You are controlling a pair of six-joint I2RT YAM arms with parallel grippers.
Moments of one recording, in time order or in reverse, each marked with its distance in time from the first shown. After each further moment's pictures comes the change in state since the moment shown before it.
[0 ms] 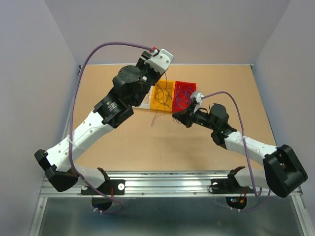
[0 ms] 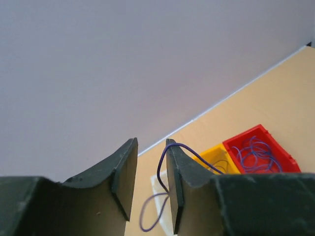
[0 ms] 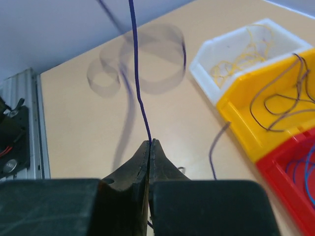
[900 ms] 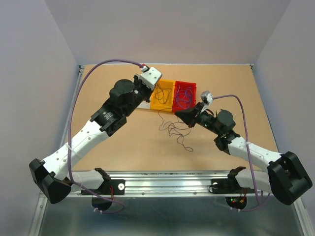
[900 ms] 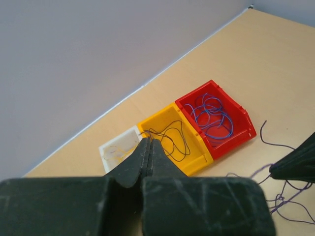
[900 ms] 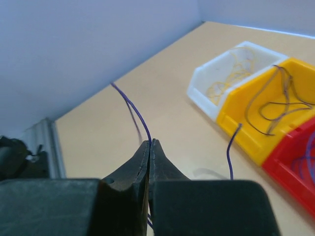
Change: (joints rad) left arm 0.086 -0.177 -0.389 0.044 0.248 -0.200; right arm 0.003 -0.140 -0.108 0.103 0.196 0.188
